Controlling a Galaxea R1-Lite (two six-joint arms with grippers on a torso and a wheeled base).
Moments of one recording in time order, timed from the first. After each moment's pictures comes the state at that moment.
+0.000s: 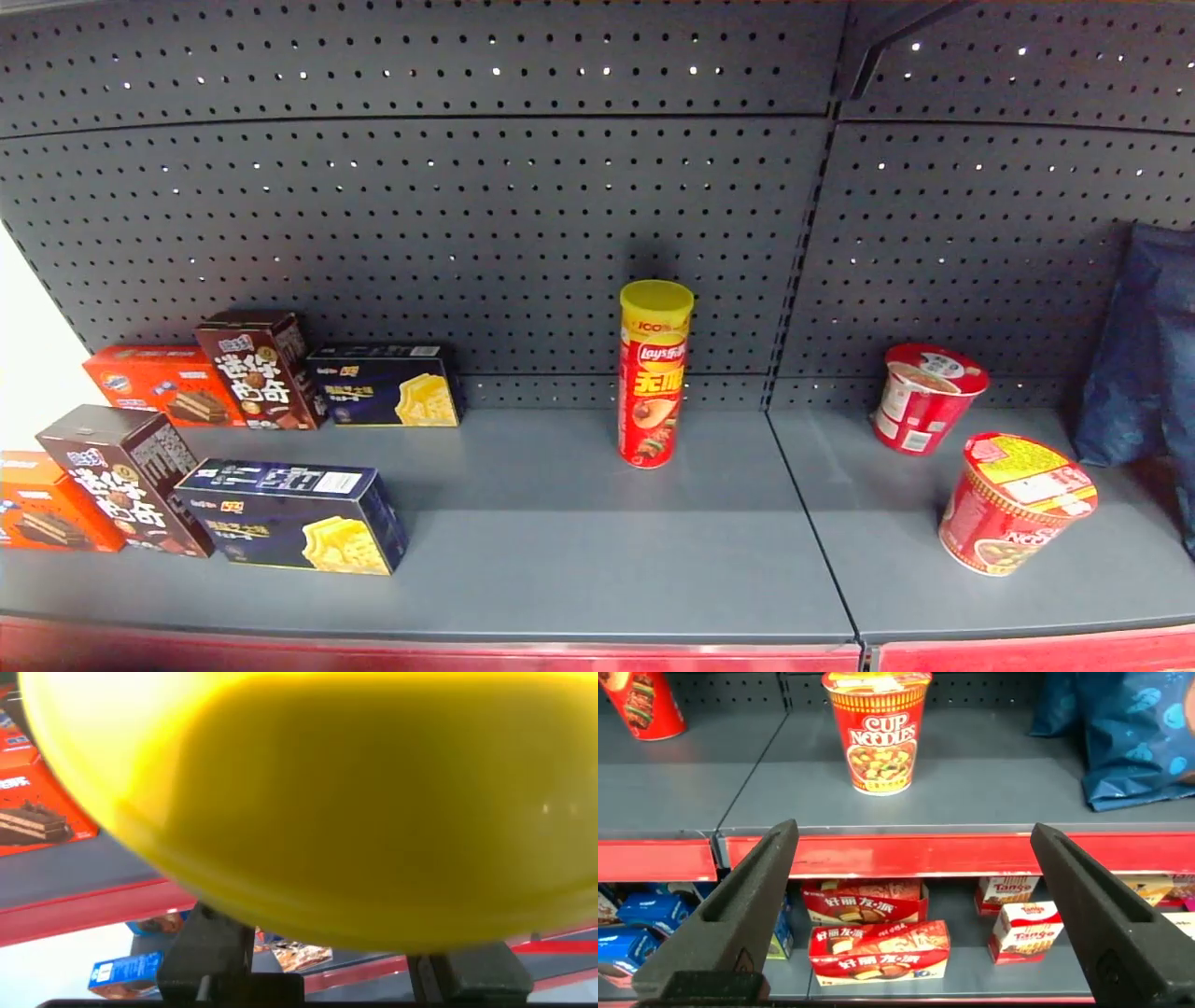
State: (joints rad) left arm 0.04 0.28 -0.24 0.09 -0.20 0.09; right arm 0.00 0.00 0.00 0.00 -0.02 0.00
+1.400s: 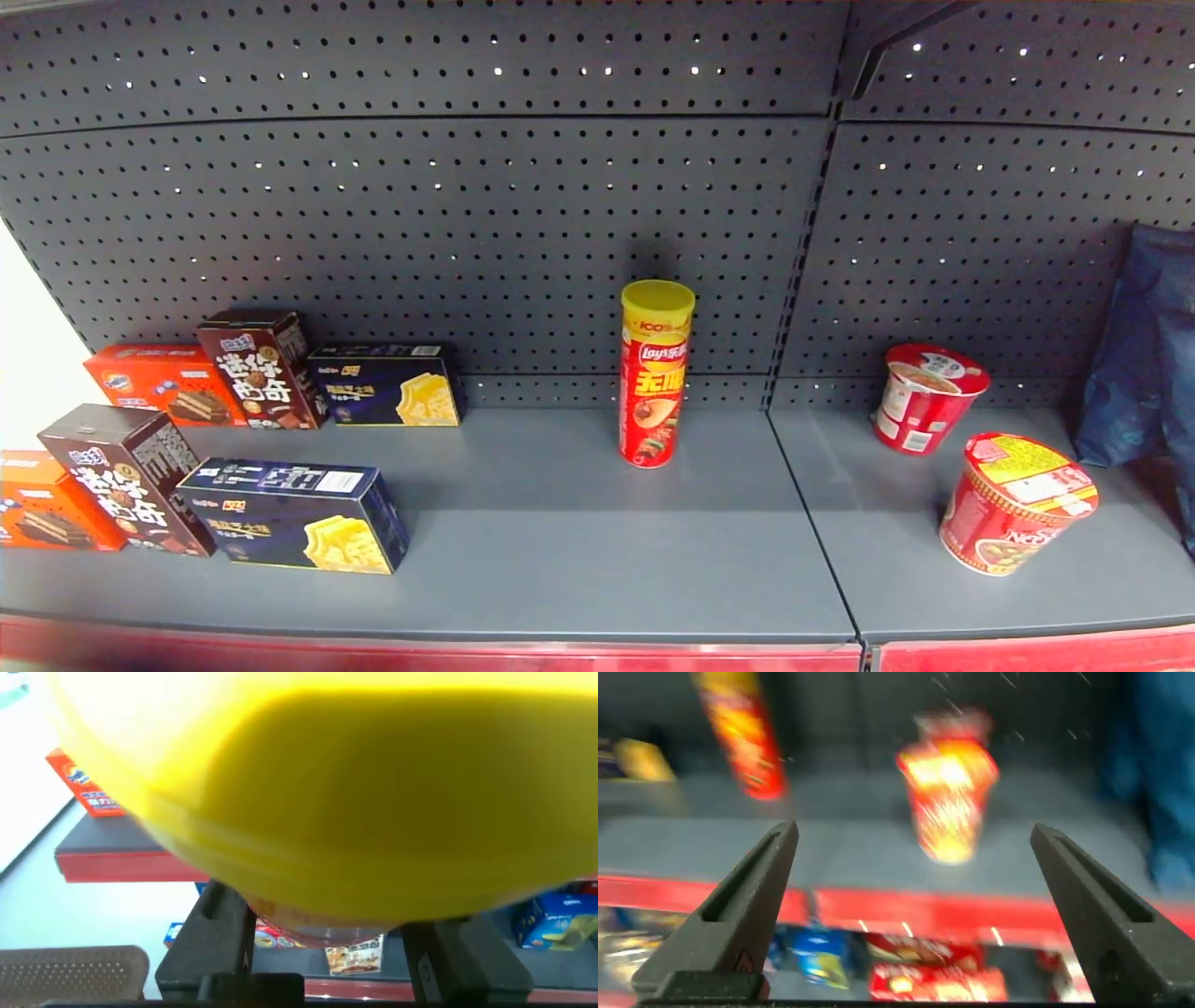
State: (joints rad) left arm 0.17 0.11 -0.38 0.32 -0.08 0.10; right arm 0.01 0.14 -0.21 -0.02 0.15 0.09
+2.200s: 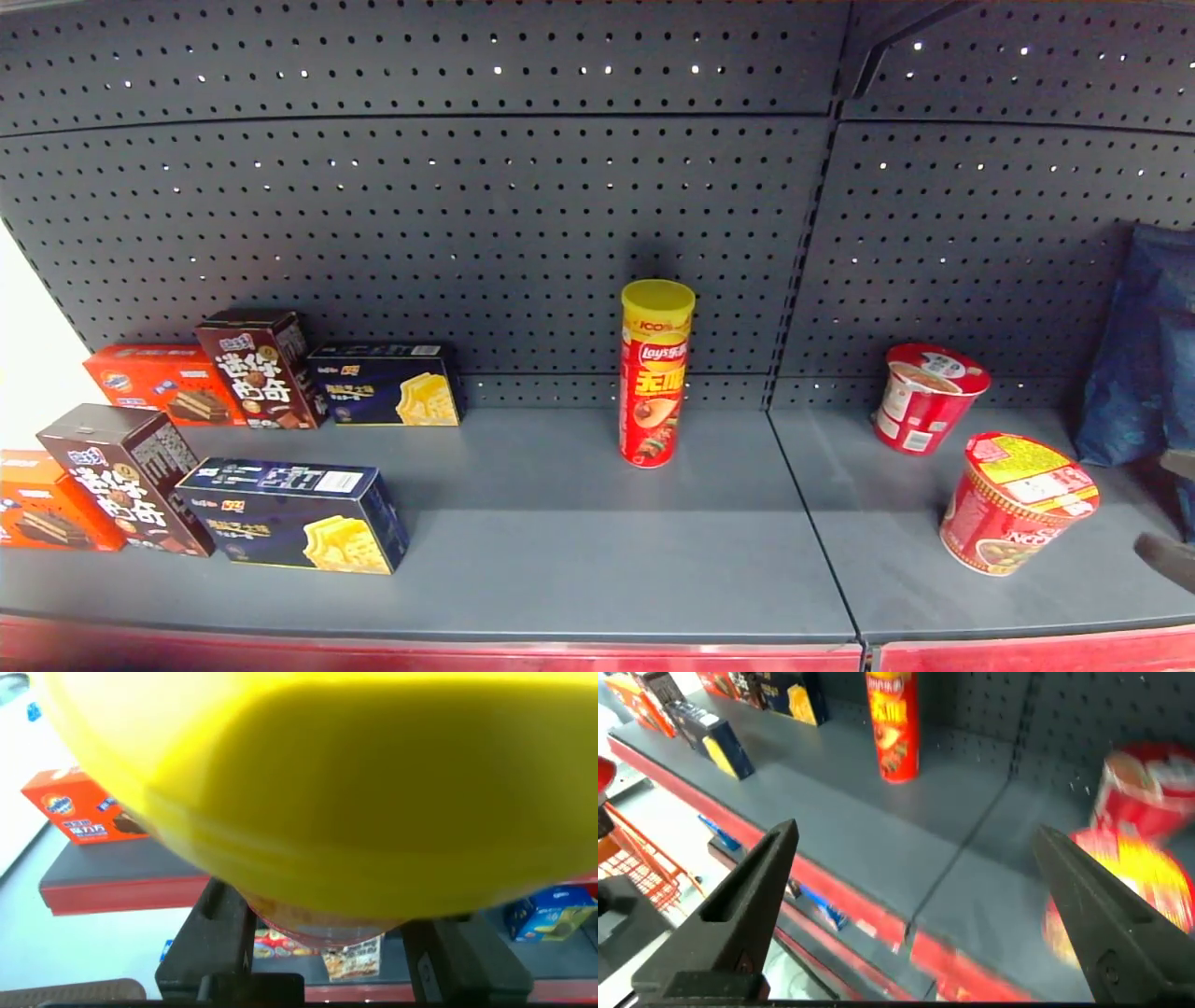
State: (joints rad) left arm 0.13 0.25 -0.39 0.22 -0.10 0.13; right arm 0.33 0.80 -0.56 -0.10 0.30 0.02
